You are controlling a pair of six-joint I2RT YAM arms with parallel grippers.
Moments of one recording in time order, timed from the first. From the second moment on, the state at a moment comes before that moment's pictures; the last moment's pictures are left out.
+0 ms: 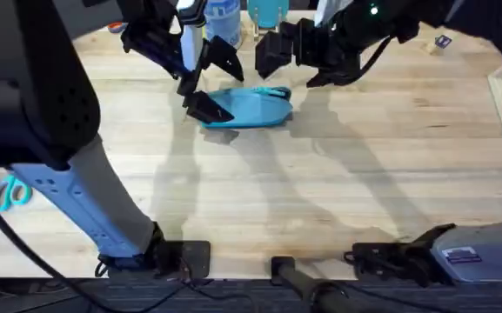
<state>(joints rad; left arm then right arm) -0.01 1.98 1.49 -1.23 0.87 1.80 0.51 1.62 1.45 -0.90 -0.16 0.54</state>
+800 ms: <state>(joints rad) -0.01 1.98 1.49 -1.23 0.86 1.79 0.51 1.62 1.45 -0.96 -0.16 0.49</state>
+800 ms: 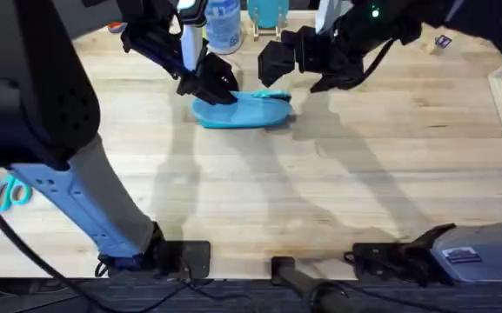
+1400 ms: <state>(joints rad) -0.01 1.98 1.49 -1.23 0.86 1.79 0.36 1.62 1.45 -0.95 -0.45 0.38</state>
